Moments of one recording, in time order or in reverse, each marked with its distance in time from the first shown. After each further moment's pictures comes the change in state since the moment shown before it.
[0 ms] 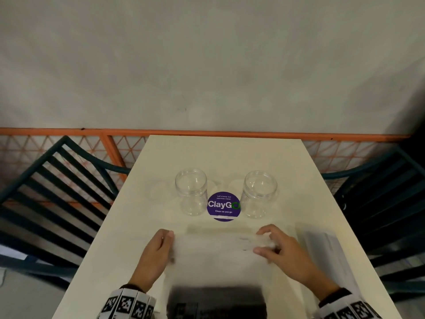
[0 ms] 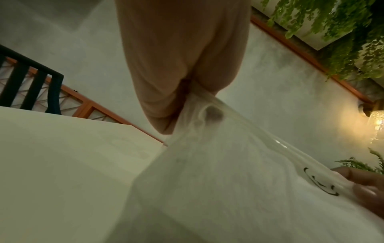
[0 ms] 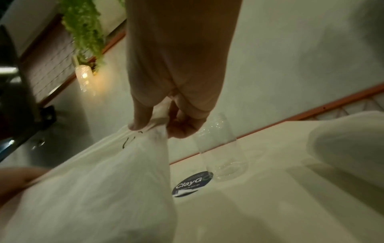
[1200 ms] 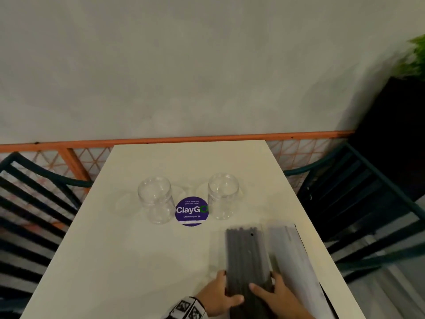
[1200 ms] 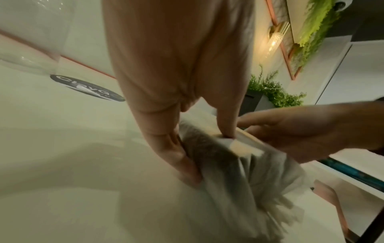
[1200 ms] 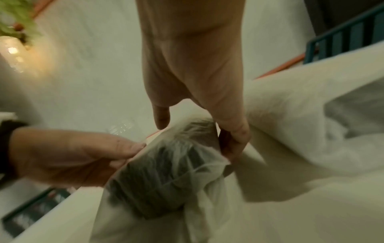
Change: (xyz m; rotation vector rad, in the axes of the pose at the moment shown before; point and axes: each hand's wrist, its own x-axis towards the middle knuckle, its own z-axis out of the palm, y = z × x) left_hand -0.038 0.010 0.177 0.316 -0.835 -0.143; right_hand -0.056 0.092 0.019 0.224 0.079 0.764
